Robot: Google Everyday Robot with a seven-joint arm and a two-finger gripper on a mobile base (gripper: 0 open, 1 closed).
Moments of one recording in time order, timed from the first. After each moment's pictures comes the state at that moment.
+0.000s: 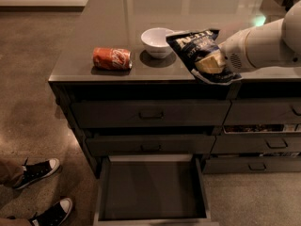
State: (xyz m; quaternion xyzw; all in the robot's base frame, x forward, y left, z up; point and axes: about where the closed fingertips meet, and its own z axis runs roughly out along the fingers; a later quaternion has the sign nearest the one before) arm 0.593 -0.165 0.921 -0.36 0.82 0.07 0.44
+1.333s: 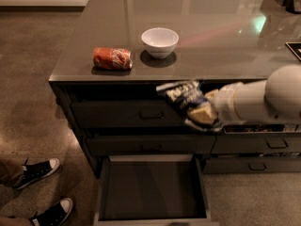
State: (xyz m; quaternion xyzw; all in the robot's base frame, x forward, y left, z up) arm 0.534 -0.145 0.805 -0.42 0.81 0.12 0.40
